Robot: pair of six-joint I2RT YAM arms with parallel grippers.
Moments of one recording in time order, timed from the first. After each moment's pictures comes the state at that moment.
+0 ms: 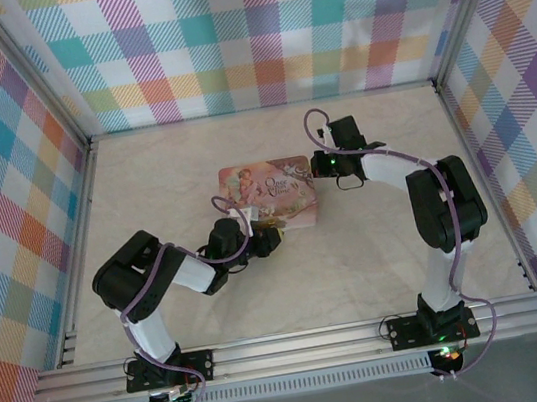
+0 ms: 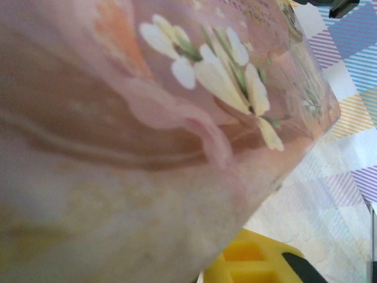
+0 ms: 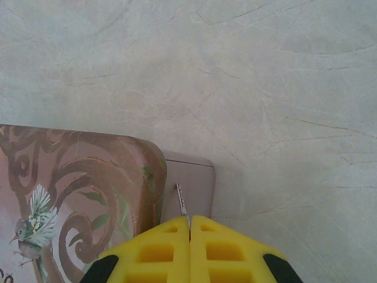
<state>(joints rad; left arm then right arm) -0.64 1.79 0.49 0.87 0.32 -0.70 0.33 1.87 1.22 -0.20 -0.26 0.37</state>
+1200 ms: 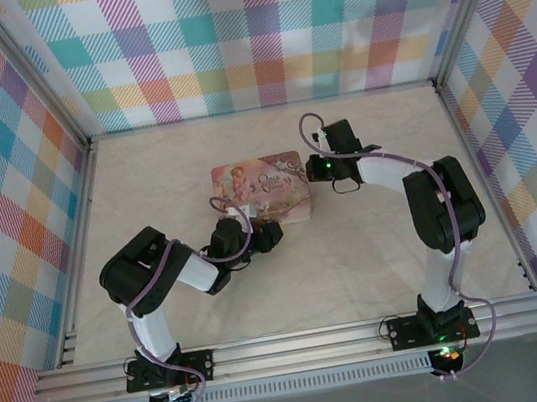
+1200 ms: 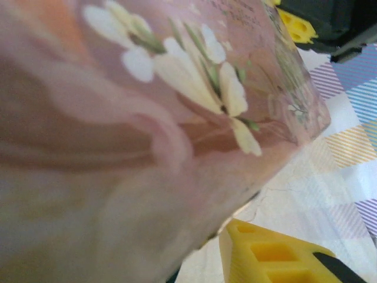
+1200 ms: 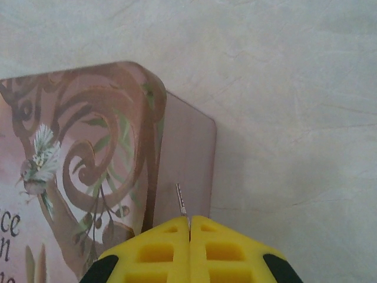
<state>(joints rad) -0.65 1.84 0.49 0.96 0.22 -0.76 0.36 1.87 1.21 -0.19 -0.27 0.38</state>
